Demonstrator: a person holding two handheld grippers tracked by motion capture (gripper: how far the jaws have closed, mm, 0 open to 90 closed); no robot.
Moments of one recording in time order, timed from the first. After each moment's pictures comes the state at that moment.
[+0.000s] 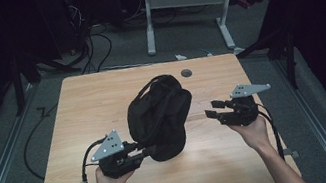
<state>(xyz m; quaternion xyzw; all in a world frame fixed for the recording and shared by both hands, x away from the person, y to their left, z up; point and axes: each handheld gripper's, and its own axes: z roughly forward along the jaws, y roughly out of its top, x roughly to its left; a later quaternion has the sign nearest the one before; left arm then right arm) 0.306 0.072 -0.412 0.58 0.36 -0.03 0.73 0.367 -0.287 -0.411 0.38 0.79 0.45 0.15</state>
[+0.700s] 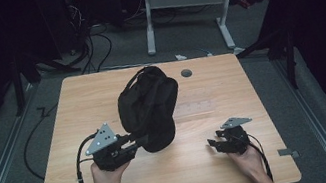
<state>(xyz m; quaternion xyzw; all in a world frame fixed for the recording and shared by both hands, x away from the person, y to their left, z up) 0.323 0.077 -0.405 0.55 0.39 0.02 0.73 0.348 -0.280 -0.523 0.46 0.81 0.33 0.17</state>
